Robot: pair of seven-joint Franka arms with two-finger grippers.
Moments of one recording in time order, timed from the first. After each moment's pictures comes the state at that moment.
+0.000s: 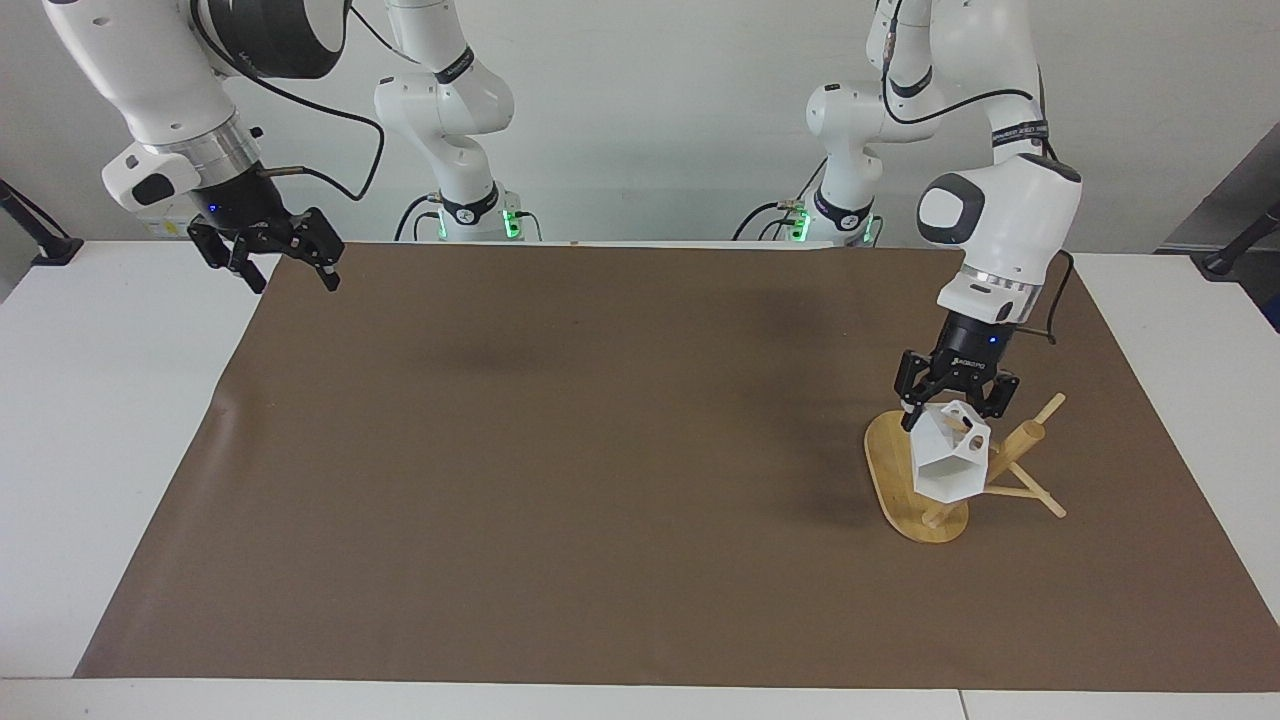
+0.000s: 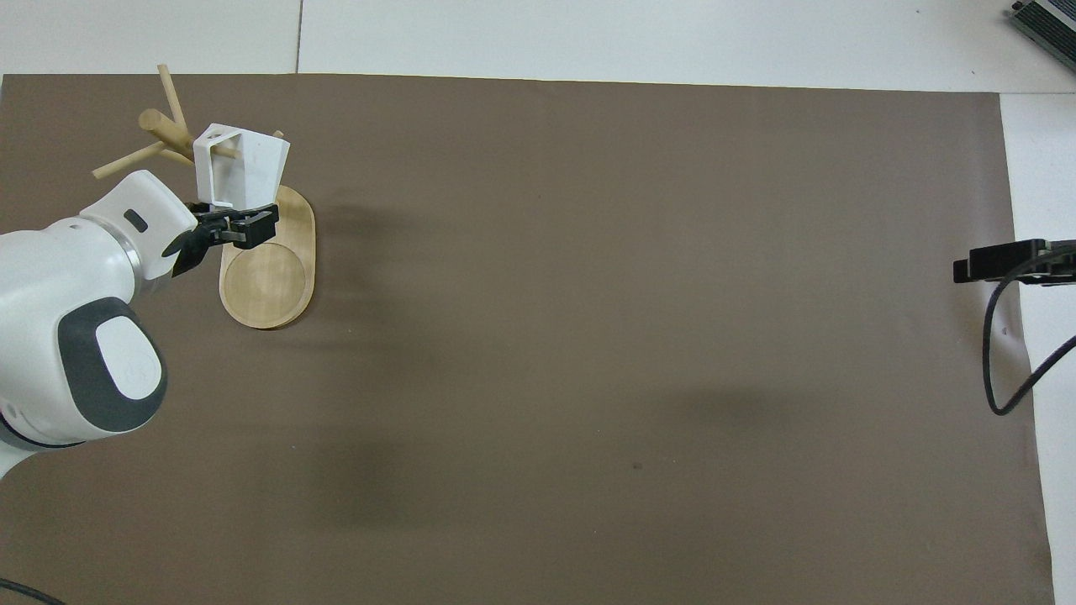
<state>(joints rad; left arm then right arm) -0.08 0.03 -0.07 -2.16 -0.40 2.72 0.33 0.02 -0.06 -0.15 -1.72 0.08 1.74 -0.10</state>
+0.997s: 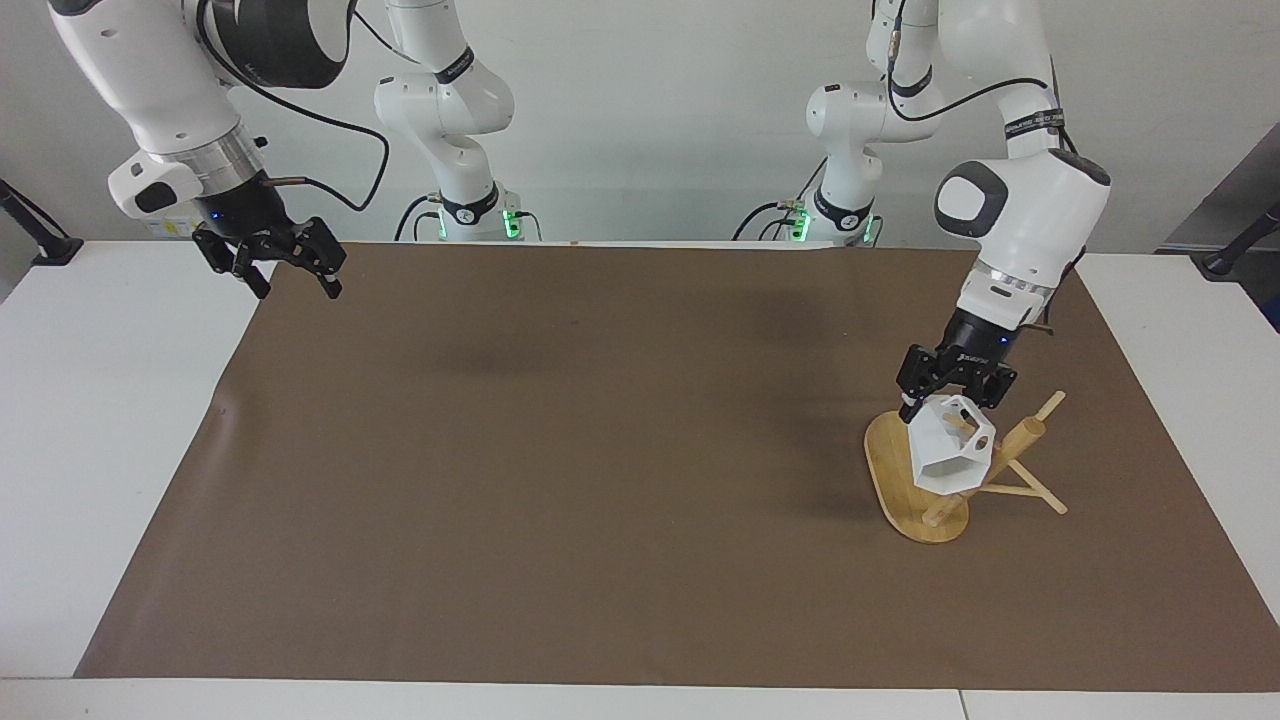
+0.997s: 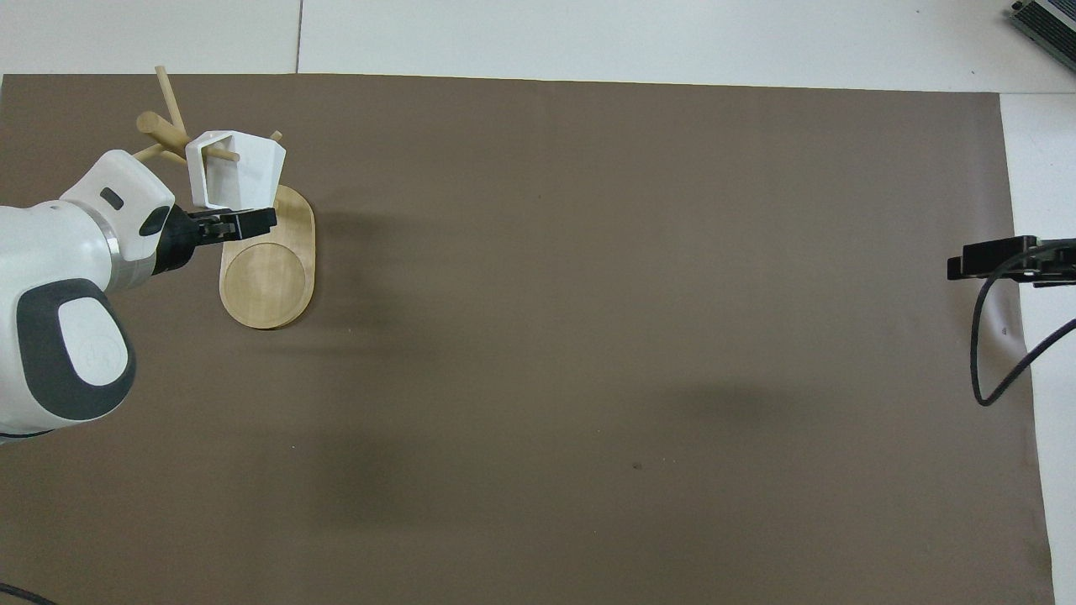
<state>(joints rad) -0.05 0.03 -0.06 -2.09 -0.41 2.53 0.19 0.02 -0.06 -0.15 -1.73 0.08 1.75 -0.06</state>
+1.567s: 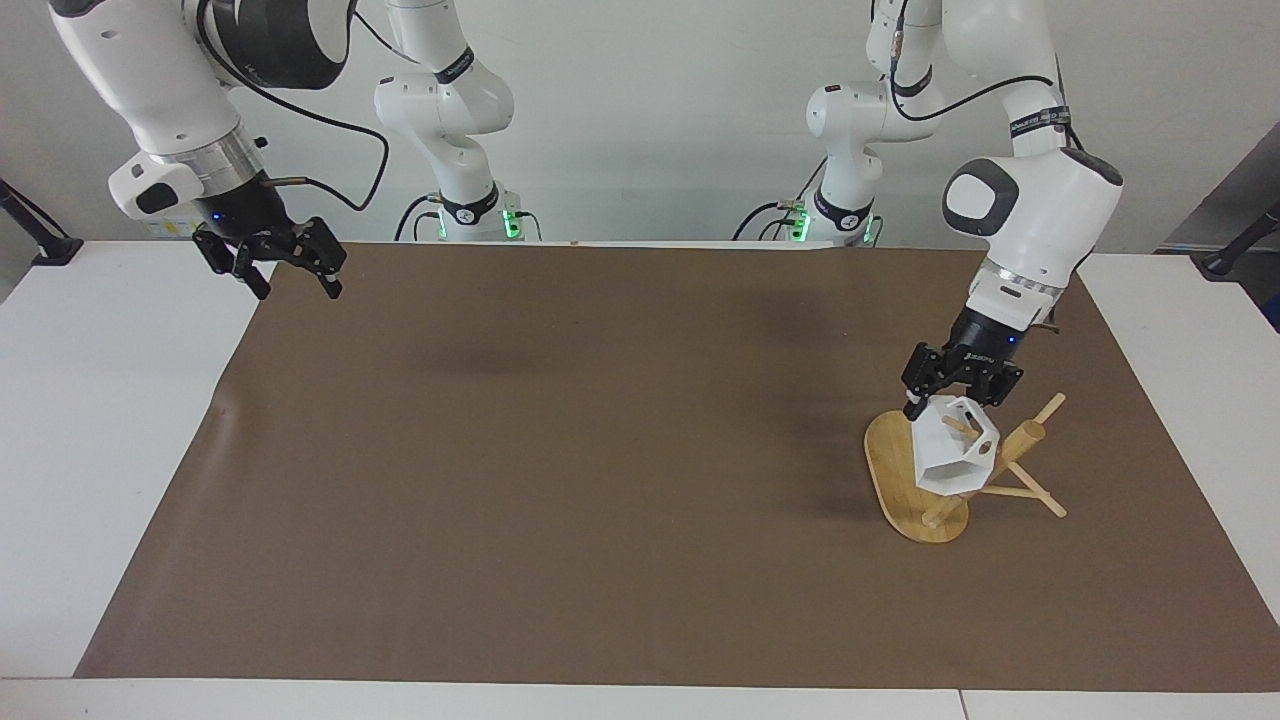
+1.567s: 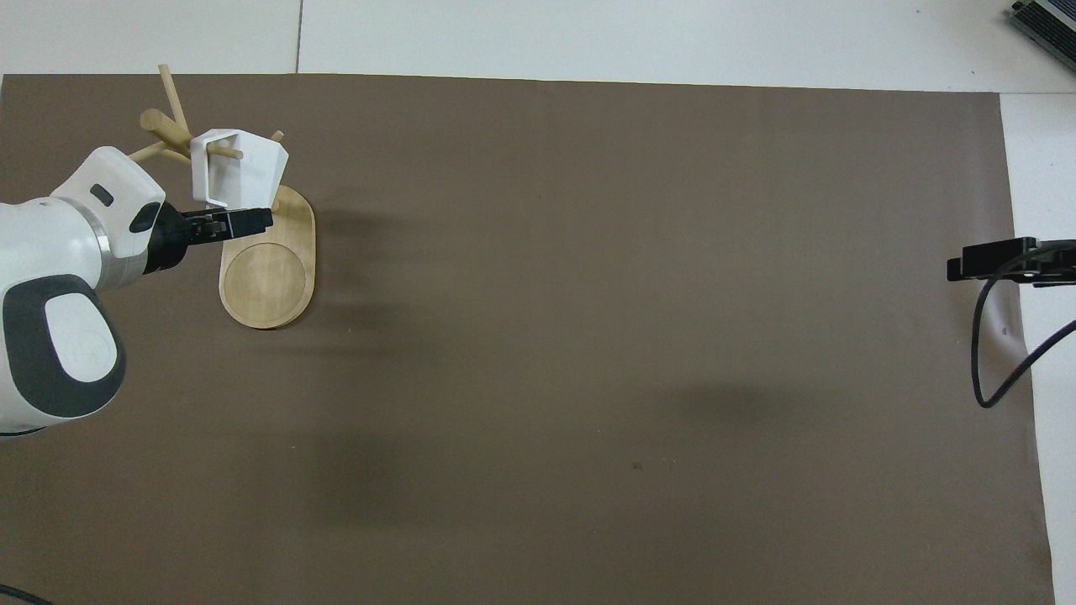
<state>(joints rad) -0.04 0.03 -0.07 -2.09 -0.41 2.51 0.19 0.02 -0.06 -0.15 -1.73 0.08 1.75 -0.07</state>
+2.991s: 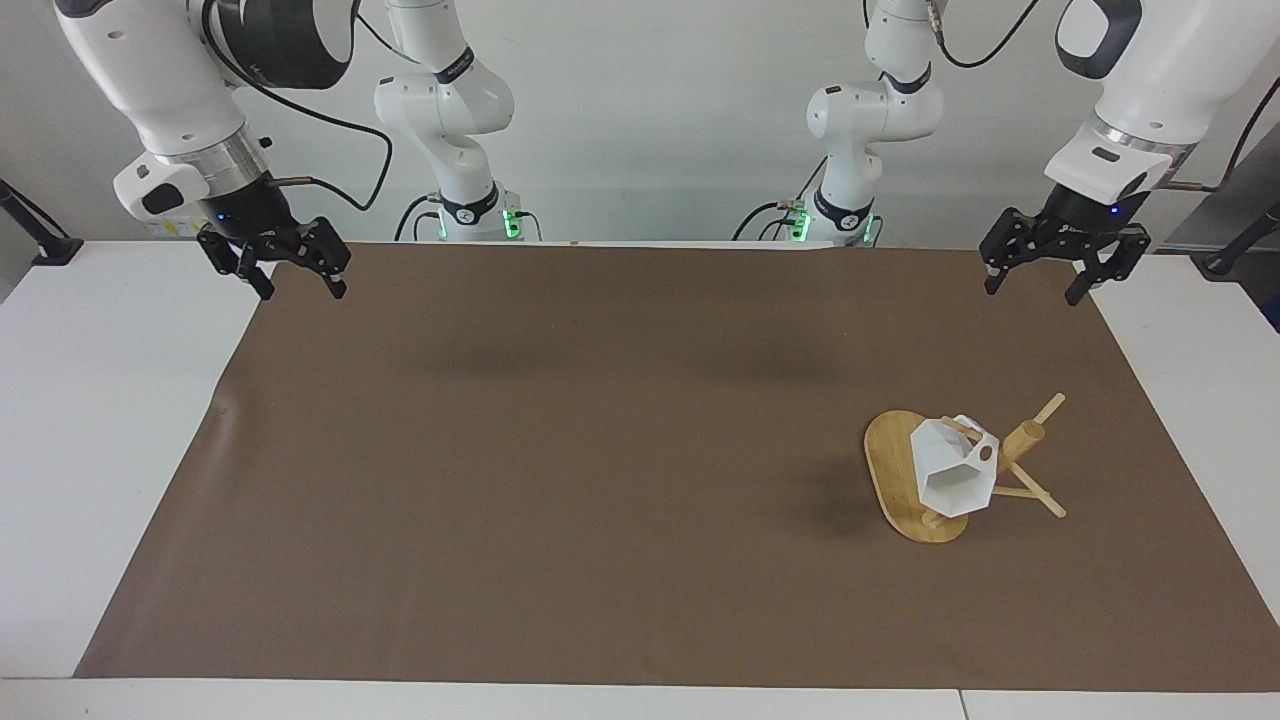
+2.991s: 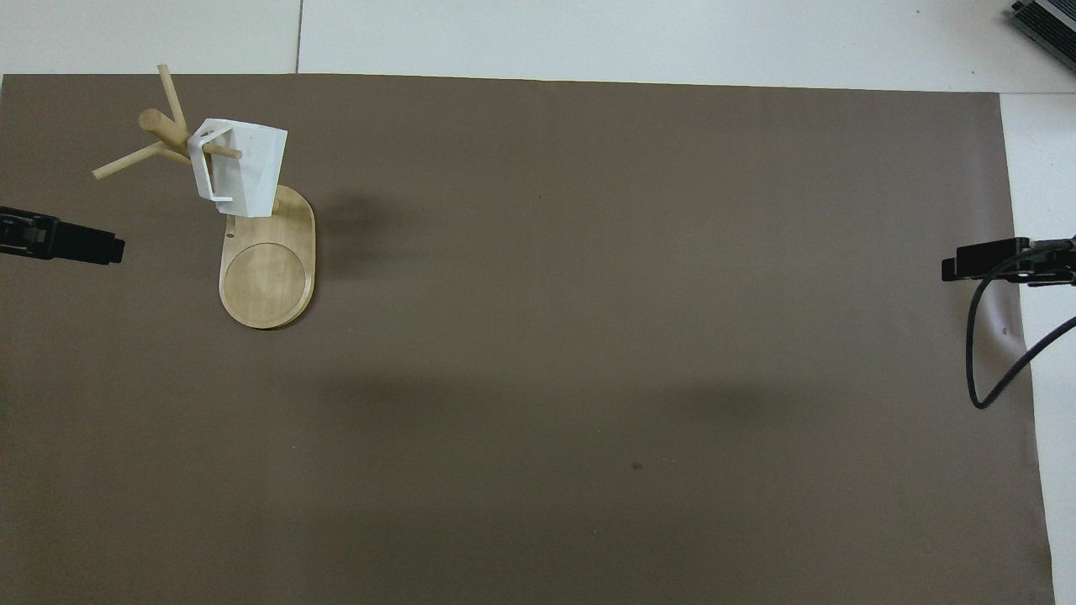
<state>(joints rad) 0.01 -0.04 -0.05 -1.61 -0.03 1.68 0.19 0.03 -0.06 -0.15 -1.73 0.08 1.75 -0.07</state>
